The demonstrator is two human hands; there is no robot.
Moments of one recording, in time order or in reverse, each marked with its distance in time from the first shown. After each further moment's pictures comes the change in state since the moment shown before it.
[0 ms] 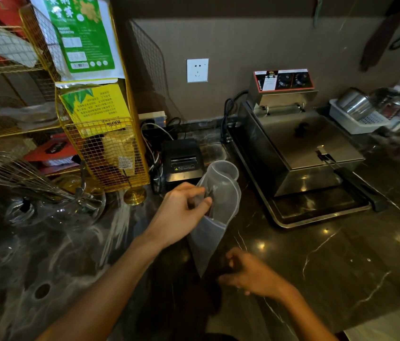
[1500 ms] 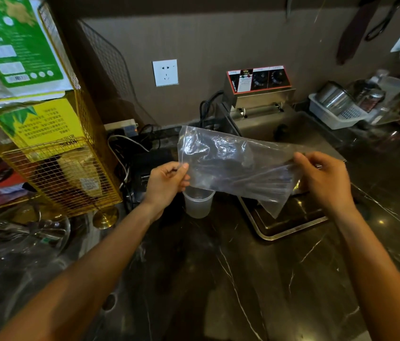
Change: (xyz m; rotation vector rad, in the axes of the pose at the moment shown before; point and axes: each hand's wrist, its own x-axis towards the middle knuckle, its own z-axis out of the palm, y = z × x) left_hand 0.143 -0.004 0.035 -0.439 0.140 -0.149; right_hand -0.035 -0.036 -0.230 0.223 1.024 -0.331
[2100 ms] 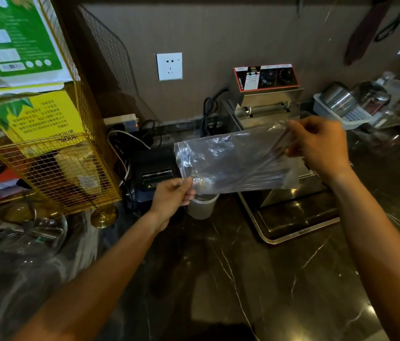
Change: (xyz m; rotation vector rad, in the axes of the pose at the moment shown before) left_hand 0.008 -0.048 0.004 -0.172 -0.079 -0.259; right_hand 0.065 -0.048 0.027 -0.012 0.007 -0.076
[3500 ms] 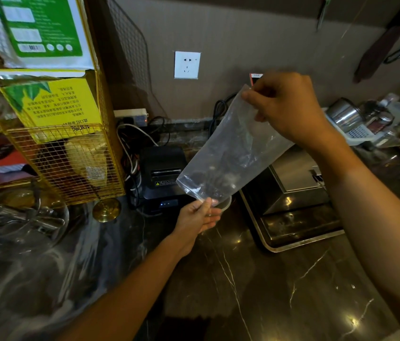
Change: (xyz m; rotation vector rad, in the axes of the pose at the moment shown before) left_hand -0.027 -0.037 0.026 -0.284 -0.132 -0.176; right_hand 0.021 -0.123 0.068 -0.393 -0.176 -0.516
